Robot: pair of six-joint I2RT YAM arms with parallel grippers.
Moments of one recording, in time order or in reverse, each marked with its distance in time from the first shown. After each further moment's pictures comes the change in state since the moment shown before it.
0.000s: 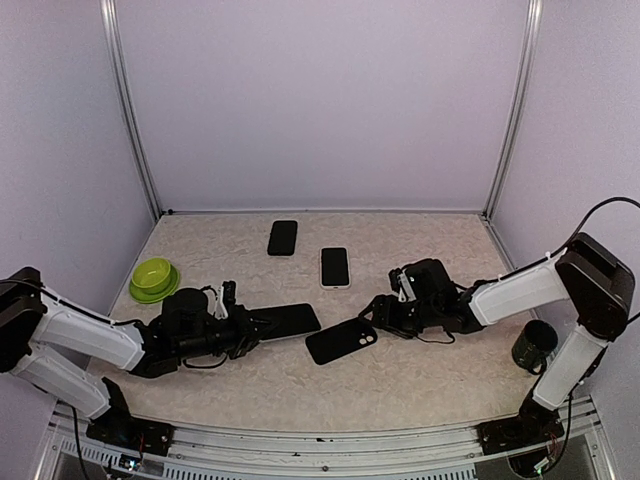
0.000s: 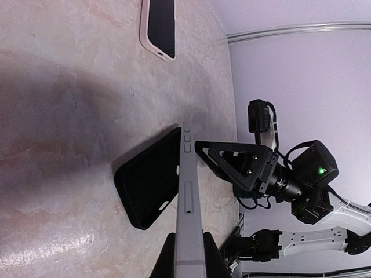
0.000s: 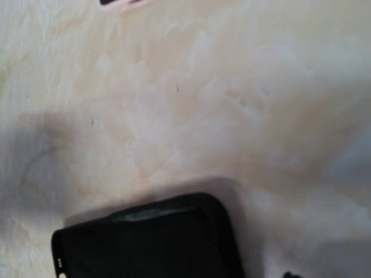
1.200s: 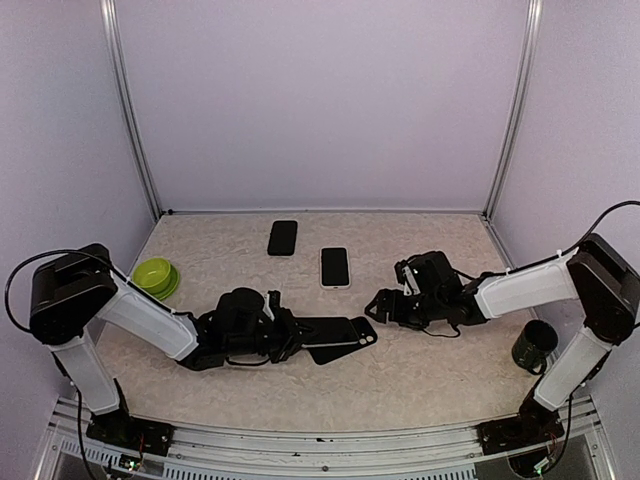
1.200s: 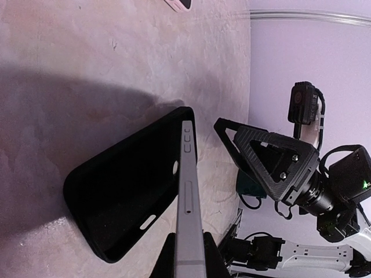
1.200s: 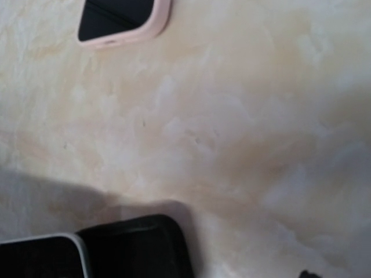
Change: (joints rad) left arm -0.100 0.380 0.262 0.030 0.007 -0.142; right arm -0.037 -0.060 0.035 -0.130 0.087 -0.111
